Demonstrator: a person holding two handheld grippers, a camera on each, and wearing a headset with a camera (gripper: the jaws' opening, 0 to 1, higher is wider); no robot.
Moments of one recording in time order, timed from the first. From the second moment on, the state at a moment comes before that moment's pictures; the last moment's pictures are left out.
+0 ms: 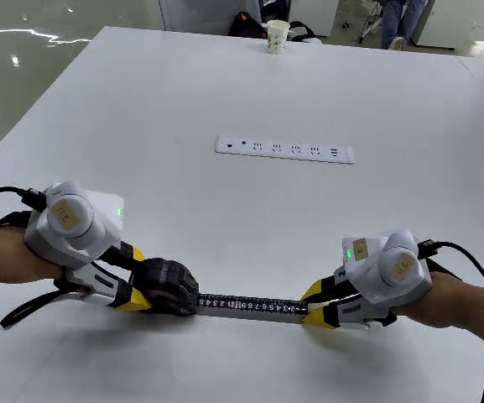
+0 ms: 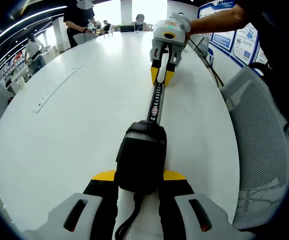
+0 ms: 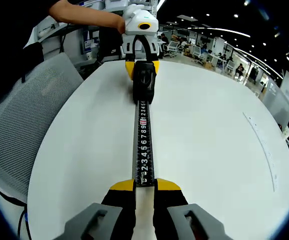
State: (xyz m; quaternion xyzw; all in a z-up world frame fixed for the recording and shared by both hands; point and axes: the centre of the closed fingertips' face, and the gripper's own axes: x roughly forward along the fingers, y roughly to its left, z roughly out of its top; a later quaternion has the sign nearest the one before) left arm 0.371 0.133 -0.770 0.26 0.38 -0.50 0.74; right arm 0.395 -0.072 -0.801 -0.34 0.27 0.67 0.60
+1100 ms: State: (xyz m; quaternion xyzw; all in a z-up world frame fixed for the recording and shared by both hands) left arm 0.372 0.132 -0.770 0.26 0.38 -0.50 0.73; right arm 0.406 -0.134 -0.801 -0.35 0.31 0.65 0.60
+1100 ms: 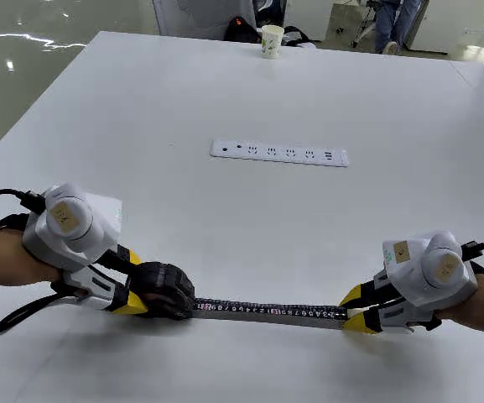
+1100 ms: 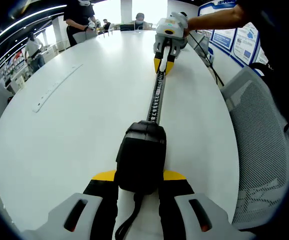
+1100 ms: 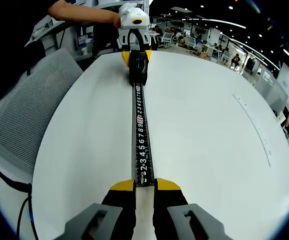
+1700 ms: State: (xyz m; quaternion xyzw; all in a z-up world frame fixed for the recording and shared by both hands) left arm 0.371 0.130 -0.770 0.27 0.38 -0.50 0.73; right arm 0.407 -0.140 -0.804 -0.35 0.33 0.64 0.60
